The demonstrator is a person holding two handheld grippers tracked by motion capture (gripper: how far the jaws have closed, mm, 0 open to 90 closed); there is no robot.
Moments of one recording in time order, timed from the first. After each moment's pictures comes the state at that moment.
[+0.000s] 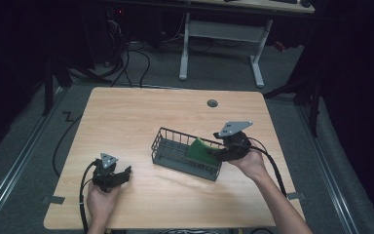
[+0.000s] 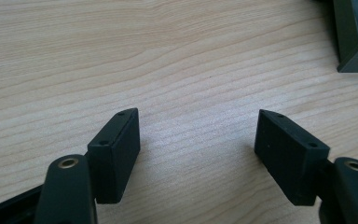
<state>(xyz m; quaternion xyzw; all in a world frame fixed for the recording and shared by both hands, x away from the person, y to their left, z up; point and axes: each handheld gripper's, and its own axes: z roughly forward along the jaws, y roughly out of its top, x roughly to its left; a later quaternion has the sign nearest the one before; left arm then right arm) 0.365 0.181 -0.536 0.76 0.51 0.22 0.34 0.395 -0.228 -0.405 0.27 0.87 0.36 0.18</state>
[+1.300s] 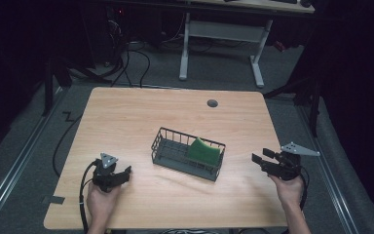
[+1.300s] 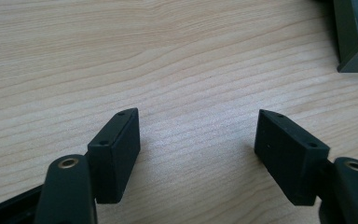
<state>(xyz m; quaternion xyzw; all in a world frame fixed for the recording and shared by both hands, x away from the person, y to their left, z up) 0.365 0.180 -0.536 0.76 0.51 0.22 0.34 0.336 -0.369 -0.457 0.51 0.71 0.44 0.19</state>
